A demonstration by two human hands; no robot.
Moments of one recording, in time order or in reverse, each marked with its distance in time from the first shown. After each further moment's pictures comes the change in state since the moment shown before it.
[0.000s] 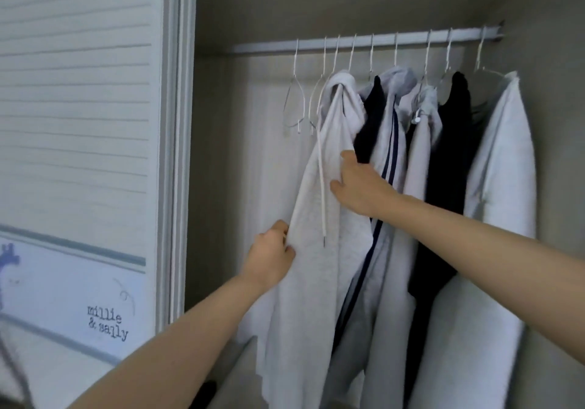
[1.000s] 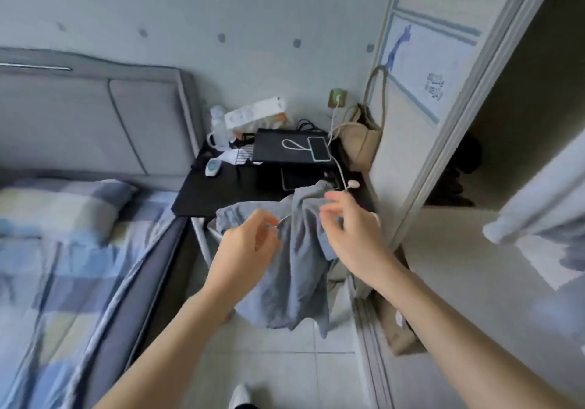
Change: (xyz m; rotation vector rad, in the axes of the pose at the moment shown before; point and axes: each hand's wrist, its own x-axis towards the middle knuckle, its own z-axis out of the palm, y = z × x) left_hand -0.568 0.141 0.022 0.328 0.663 -1.007; right_hand -0.454 -0.086 0.113 1.005 -0.777 -0.673
